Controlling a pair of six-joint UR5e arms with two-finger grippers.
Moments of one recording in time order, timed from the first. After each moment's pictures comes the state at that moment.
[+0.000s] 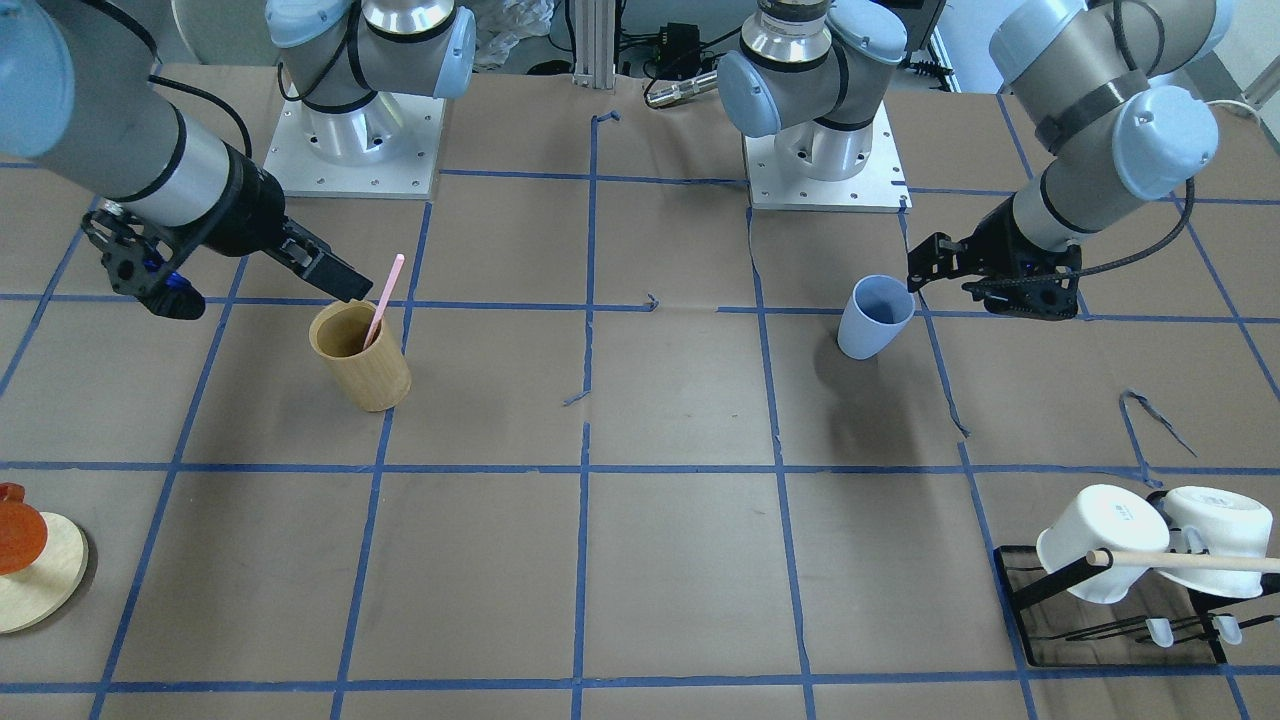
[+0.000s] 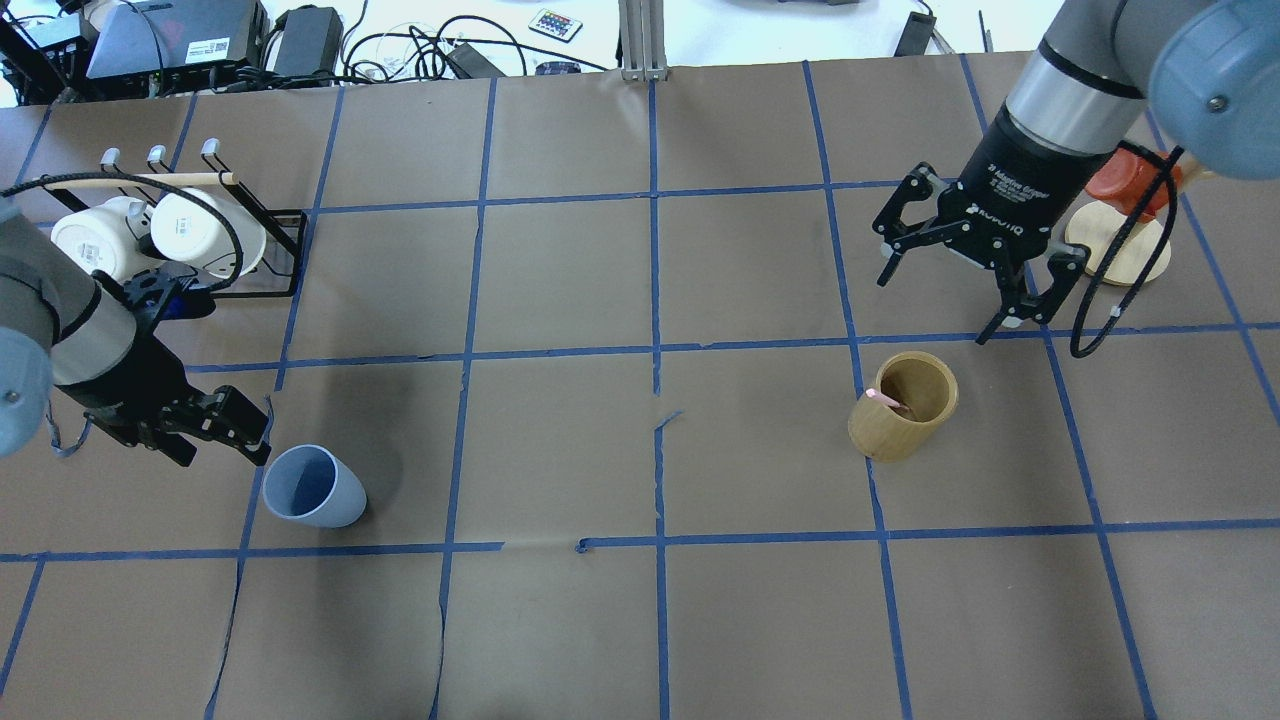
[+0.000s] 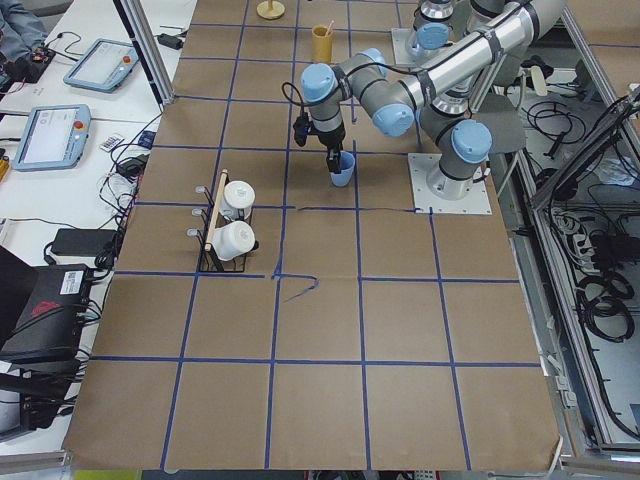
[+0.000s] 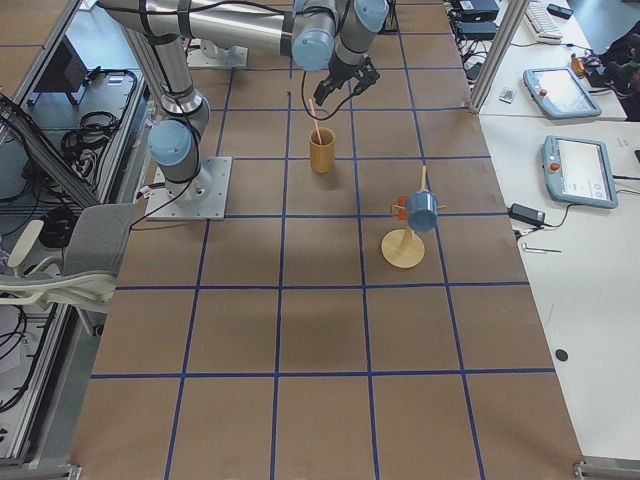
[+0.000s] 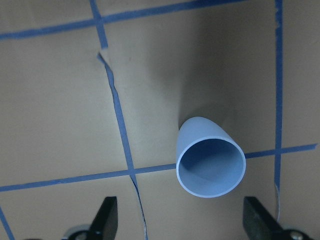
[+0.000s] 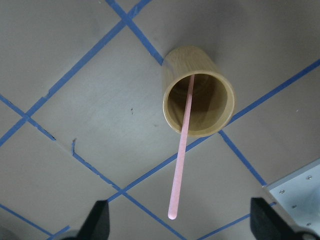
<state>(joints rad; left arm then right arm) -1.09 -1.51 -2.11 -1.34 1.58 0.52 1.45 -1.50 1.66 -1.39 -1.35 0.55</state>
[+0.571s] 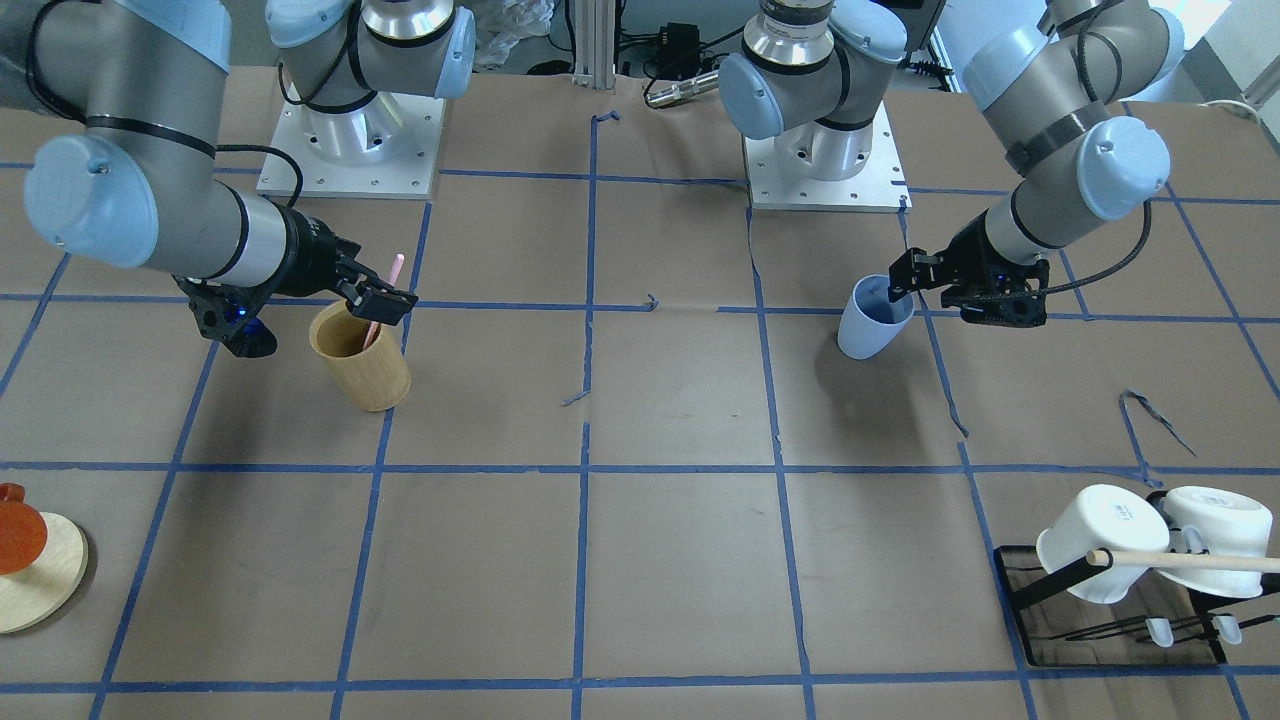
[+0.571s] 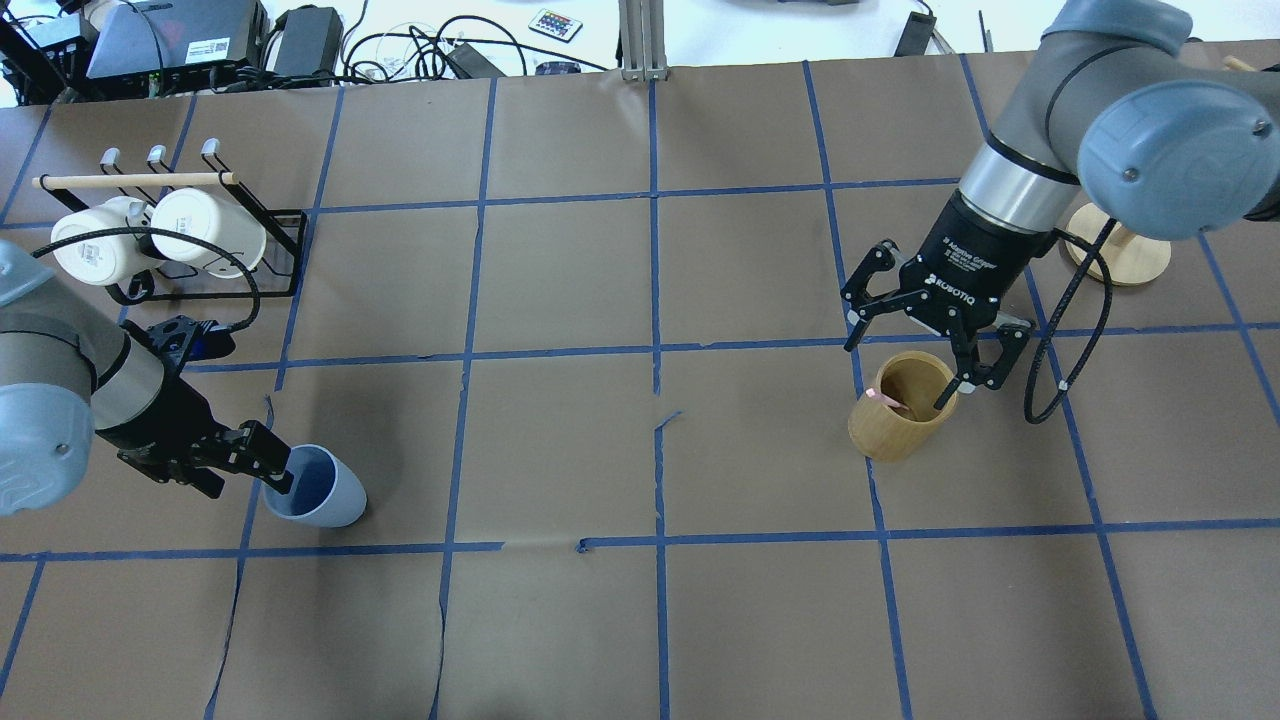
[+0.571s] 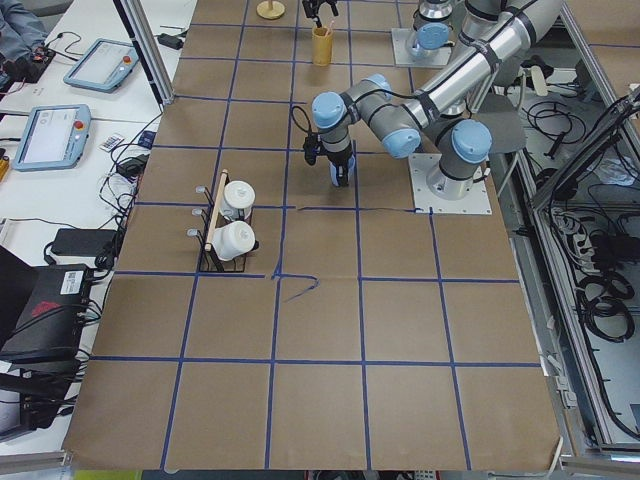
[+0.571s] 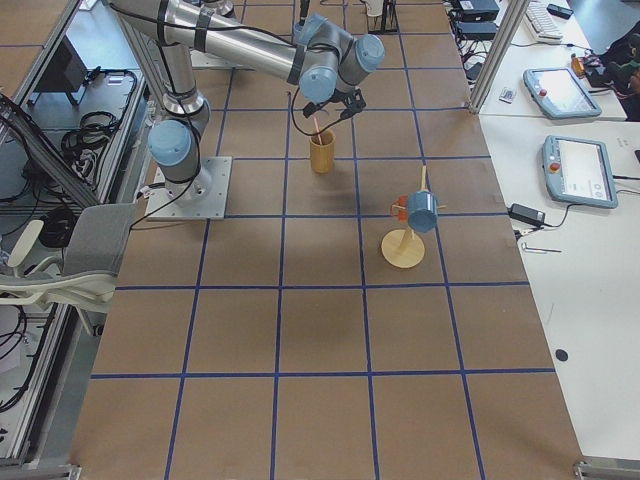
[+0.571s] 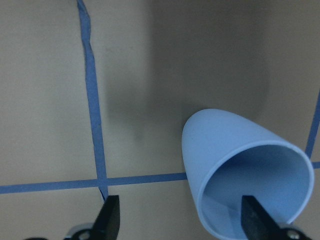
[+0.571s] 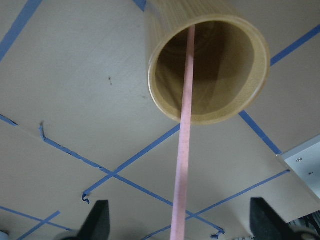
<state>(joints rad) -1.07 -1.53 -2.19 -1.27 1.56 0.51 1.45 -1.43 1.77 -1.39 -1.29 0.57</state>
